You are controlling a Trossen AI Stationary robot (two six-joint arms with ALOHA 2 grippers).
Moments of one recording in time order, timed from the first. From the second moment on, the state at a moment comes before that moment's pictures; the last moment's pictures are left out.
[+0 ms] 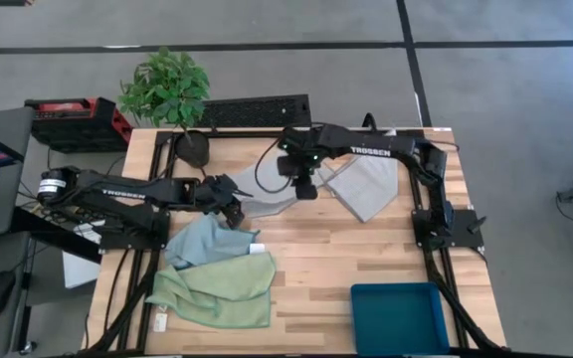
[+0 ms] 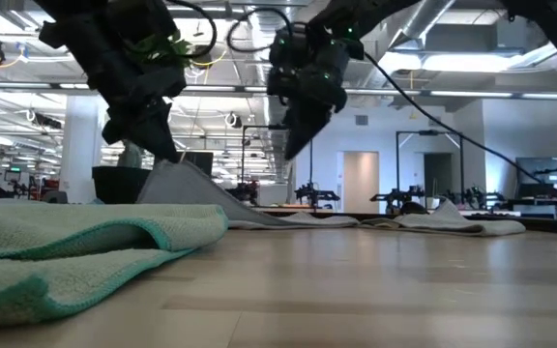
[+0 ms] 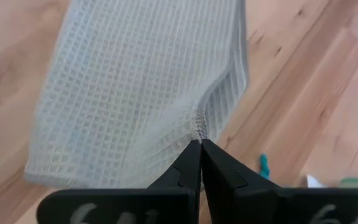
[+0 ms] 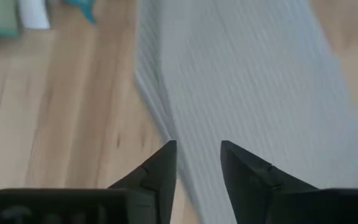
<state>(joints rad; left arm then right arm) 0.10 1.18 0.64 -0.36 -0.24 -0.58 -0.31 2.02 1.72 -0.89 -0.21 -0.53</state>
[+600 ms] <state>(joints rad) 0.11 1.18 0.87 -0.41 -0.26 -0.48 -0.26 2.02 1.72 -0.65 -0.23 -0.44</state>
